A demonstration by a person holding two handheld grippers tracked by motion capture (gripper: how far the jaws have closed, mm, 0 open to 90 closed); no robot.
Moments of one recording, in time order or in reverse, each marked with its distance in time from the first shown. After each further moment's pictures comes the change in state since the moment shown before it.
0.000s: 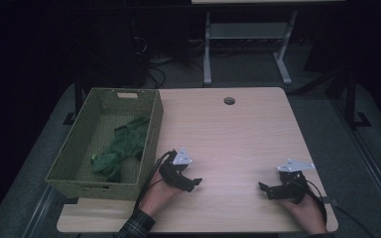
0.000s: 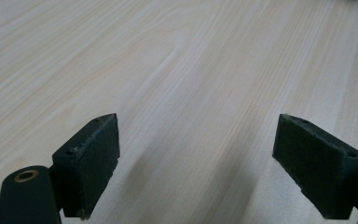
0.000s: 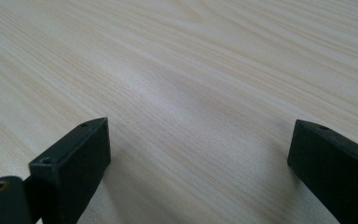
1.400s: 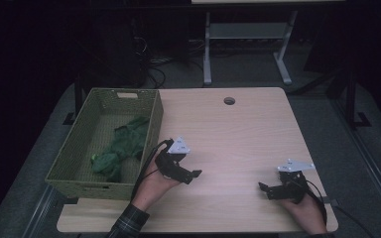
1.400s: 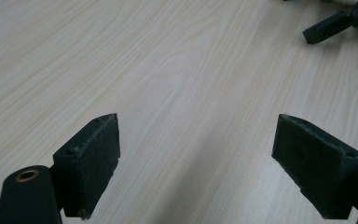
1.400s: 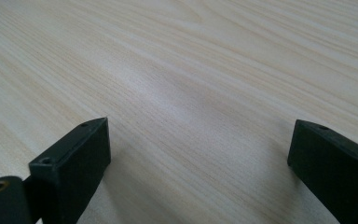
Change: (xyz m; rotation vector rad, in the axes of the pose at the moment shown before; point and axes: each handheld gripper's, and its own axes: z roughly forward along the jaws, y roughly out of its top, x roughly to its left) left arm 0.003 0.037 -0.038 -0.029 -0.026 0.007; right arm 0.000 0.000 0.000 0.002 0.001 0.004
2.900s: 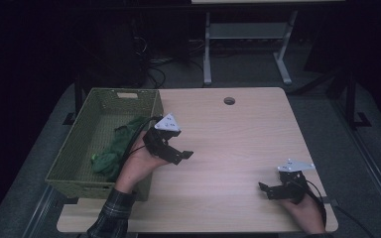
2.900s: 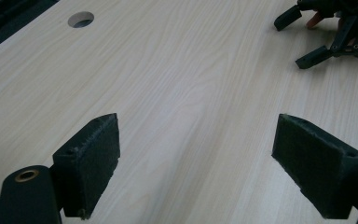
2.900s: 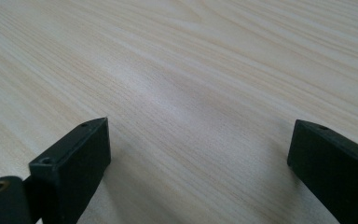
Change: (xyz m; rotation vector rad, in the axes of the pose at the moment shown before) left arm 0.036 0.041 -0.048 -0.010 -0.012 0.068; right arm 0.000 0.000 0.000 -0.004 -0.001 -0.004
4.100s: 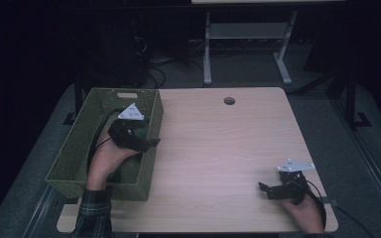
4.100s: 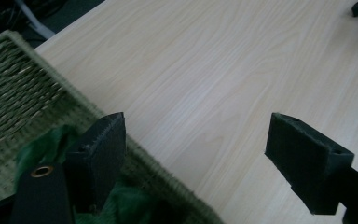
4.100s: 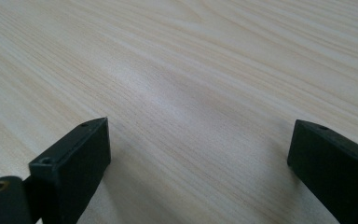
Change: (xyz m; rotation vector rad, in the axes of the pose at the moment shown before) left arm 0.049 -0.038 -0.062 0.034 0.171 -0.108; right arm 0.000 0.000 0.000 0.001 0.000 0.001
